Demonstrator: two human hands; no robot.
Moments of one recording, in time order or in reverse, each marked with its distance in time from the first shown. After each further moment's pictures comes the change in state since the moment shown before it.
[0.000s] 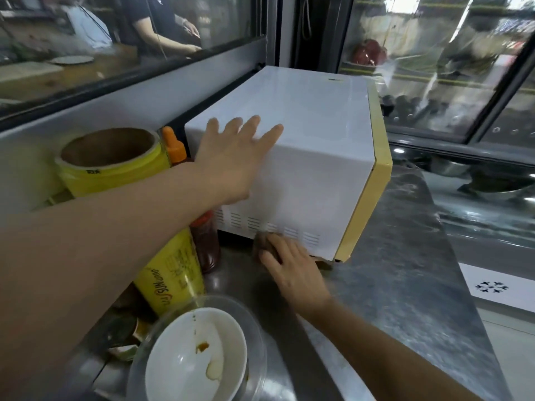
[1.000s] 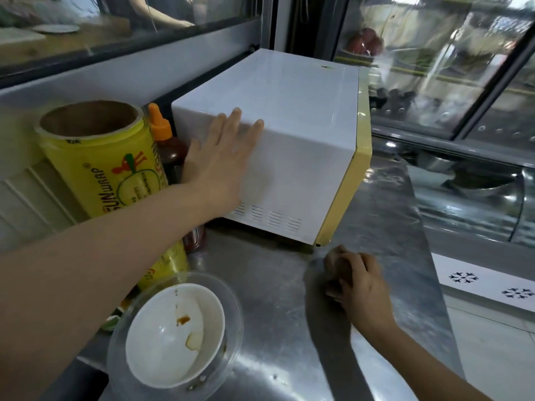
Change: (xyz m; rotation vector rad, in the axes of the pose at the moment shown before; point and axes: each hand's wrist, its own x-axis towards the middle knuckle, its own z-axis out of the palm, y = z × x) left_hand -0.030 0.028 0.012 -0.264 -0.006 -0.154; right_hand -0.104 0.063 -0.067 0.199 -0.245 0.698
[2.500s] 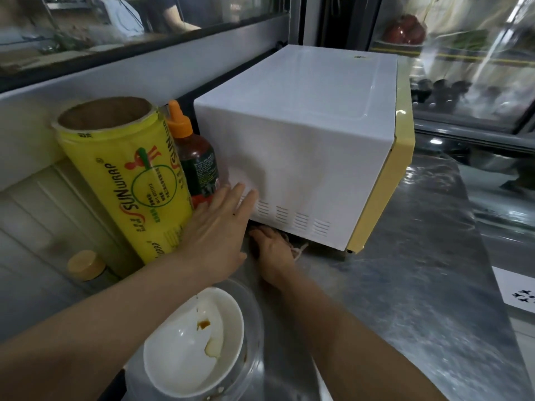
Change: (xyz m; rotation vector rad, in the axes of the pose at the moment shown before) left_hand -0.062 -0.004 0.054 -0.011 -0.164 -0.005; right_hand 0.086 -0.132 0.127 0.131 -0.325 -0.310
